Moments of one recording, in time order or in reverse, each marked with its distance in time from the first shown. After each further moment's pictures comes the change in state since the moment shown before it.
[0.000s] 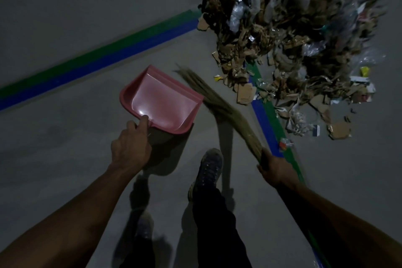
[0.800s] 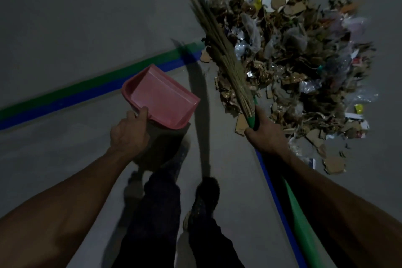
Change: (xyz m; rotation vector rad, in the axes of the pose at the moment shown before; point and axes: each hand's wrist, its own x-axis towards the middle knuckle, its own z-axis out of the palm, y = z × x) left_hand 0.111 0.008 -0.083 0.035 -0.028 0.036; right_hand 0.060 -0.116 -0.185 0.261 0.331 -0.124
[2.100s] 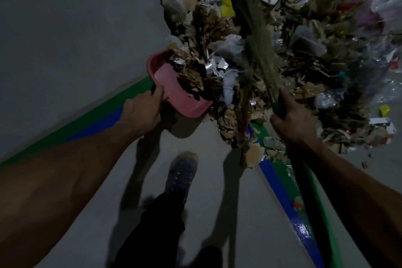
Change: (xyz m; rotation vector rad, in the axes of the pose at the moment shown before) left_hand 0.333 0.083 -0.036 0.111 0.031 0.435; right_hand 0.240 0.007 -0.036 0.010 0.149 0.185
